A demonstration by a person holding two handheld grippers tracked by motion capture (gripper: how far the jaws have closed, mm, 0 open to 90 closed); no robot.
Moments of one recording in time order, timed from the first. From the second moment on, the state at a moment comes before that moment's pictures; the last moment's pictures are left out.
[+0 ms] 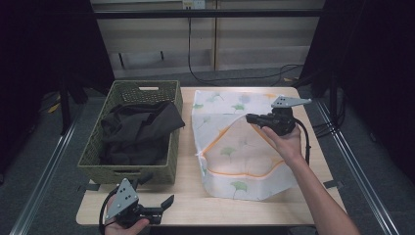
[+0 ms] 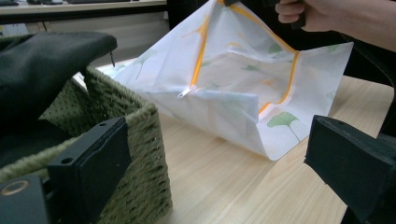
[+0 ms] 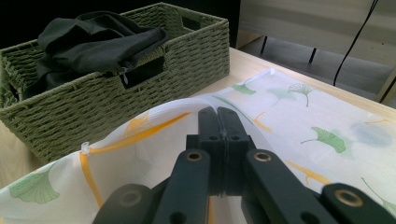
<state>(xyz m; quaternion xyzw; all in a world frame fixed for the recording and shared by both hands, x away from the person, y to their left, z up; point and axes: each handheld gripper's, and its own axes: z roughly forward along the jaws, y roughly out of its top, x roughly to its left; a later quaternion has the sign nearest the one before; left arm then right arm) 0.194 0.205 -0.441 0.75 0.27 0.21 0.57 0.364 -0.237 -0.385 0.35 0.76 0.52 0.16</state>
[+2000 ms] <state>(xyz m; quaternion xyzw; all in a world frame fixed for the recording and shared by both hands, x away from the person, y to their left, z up) 0.410 0.266 -0.412 0.84 0.44 0.16 0.26 0.365 -0.232 -0.391 0.34 0.78 0.51 0.15</state>
